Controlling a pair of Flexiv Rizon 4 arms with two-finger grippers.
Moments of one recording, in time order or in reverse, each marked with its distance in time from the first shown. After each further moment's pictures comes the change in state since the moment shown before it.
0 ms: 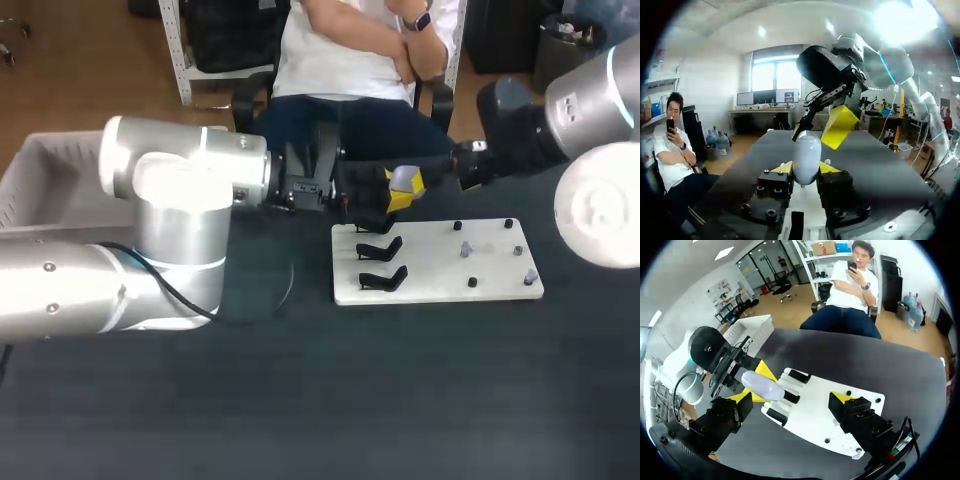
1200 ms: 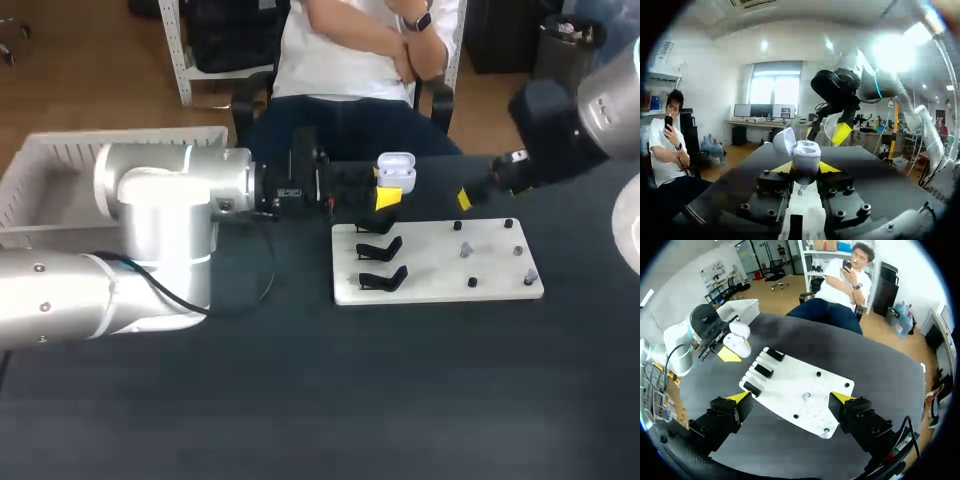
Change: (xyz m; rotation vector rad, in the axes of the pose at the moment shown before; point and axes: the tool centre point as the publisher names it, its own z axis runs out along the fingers) left arm -0.004 0.004 -0.014 0.042 -0.164 -0.038; right arm 0.039 -0.042 -0.042 0.157 0.110 -0.094
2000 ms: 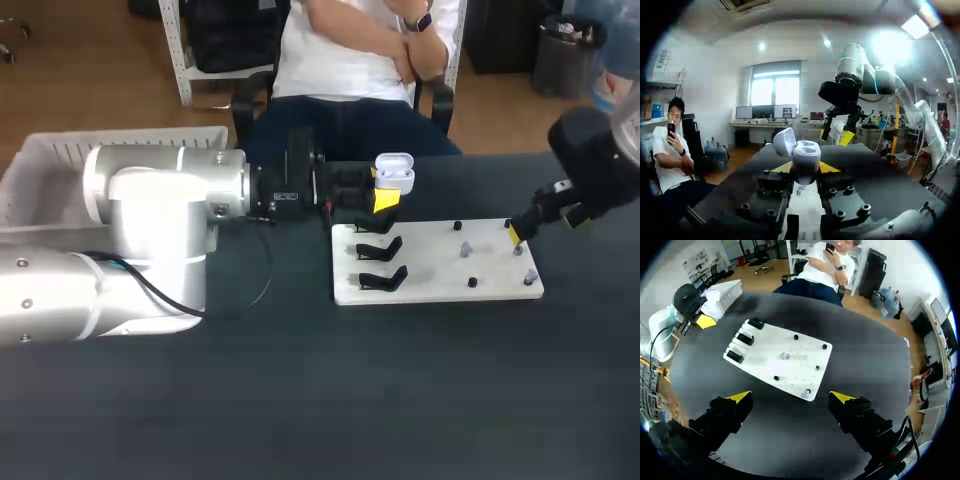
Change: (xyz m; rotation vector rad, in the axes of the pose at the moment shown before) left arm -0.008 -0.012 -0.005 -0.025 0.015 0.042; right arm 0.061 -0.026 -0.032 0.133 0.146 0.038
